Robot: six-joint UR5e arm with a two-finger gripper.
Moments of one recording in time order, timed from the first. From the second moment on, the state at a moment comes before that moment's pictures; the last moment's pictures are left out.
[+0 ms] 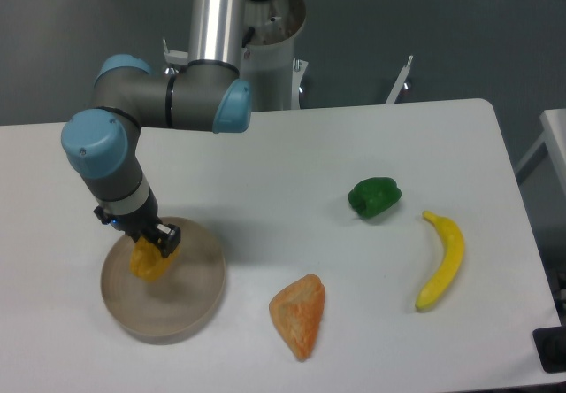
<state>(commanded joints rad) 1.75 -2.15 -1.34 -1.16 1.65 0.43</state>
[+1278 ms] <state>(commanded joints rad) 1.74 -2.19 -1.33 -1.16 1.69 0.50</state>
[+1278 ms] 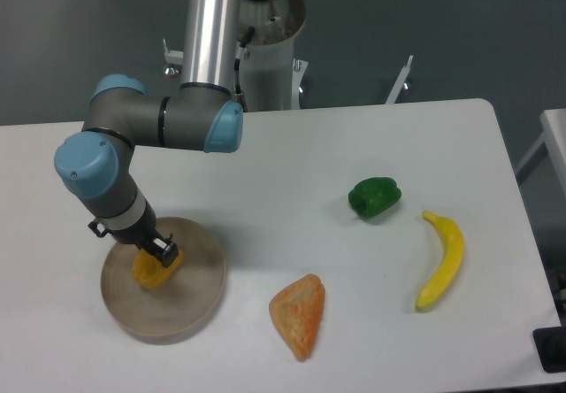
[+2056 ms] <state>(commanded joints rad) 1.84 -2.14 -1.27 -1.17 1.69 0.62</state>
